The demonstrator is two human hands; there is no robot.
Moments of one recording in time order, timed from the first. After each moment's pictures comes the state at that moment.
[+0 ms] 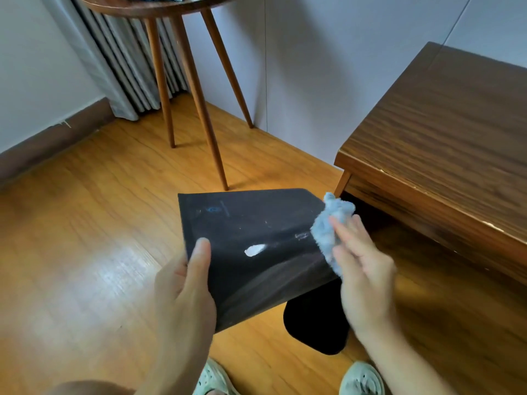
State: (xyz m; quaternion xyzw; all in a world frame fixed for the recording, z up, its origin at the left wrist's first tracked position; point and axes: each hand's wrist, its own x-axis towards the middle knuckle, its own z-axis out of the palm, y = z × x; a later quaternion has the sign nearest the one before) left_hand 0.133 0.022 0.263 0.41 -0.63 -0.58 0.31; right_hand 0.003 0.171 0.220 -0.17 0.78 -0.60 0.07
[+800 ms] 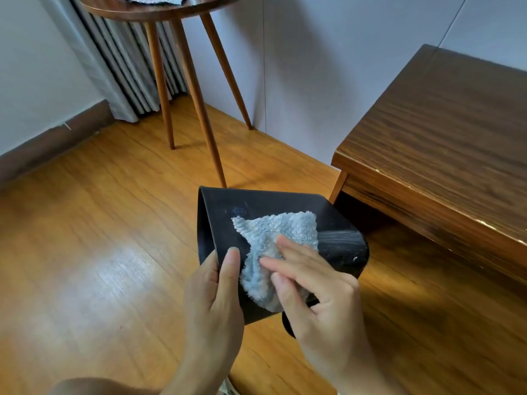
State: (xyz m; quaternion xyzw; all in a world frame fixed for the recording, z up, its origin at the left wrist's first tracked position) left_hand 0.128 0.043 0.255 0.35 -0.67 -0.59 0.30; right_hand 0.049 0.155 0.239 -0.37 0.73 -0.58 0.00
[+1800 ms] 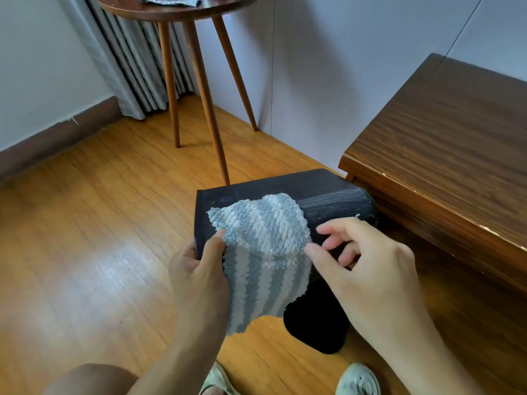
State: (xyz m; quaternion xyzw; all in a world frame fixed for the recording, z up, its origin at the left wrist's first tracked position) left_hand 0.122 0.020 0.264 0.45 -0.54 -0.63 0.34; right_hand 0.021 0.170 0.302 -0.27 0.87 -0.40 0.05
